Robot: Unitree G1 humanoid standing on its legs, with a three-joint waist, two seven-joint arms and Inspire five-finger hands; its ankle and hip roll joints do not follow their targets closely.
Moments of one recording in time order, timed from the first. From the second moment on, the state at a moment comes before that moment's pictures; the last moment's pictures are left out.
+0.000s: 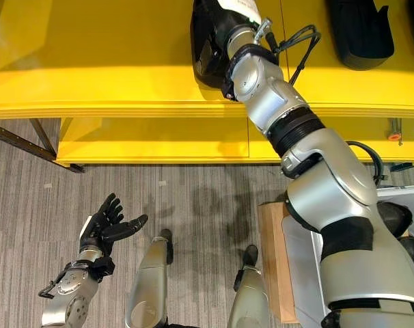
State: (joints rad) left arm 0.11 0.25 0.04 0.03 -0.43 0.09 0.08; right arm -1.45 -0.60 0.74 0.64 -0.01 0.05 -0.23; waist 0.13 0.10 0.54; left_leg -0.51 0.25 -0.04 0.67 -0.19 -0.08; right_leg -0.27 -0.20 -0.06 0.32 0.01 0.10
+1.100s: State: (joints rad) left arm 0.14 0.24 0.04 0.03 -0.38 0.12 0.05; right arm -0.66 -1.10 0.58 -0.10 -0.14 -0.02 -0.03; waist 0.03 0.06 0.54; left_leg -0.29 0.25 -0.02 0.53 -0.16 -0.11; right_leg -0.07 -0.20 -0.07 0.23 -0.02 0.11
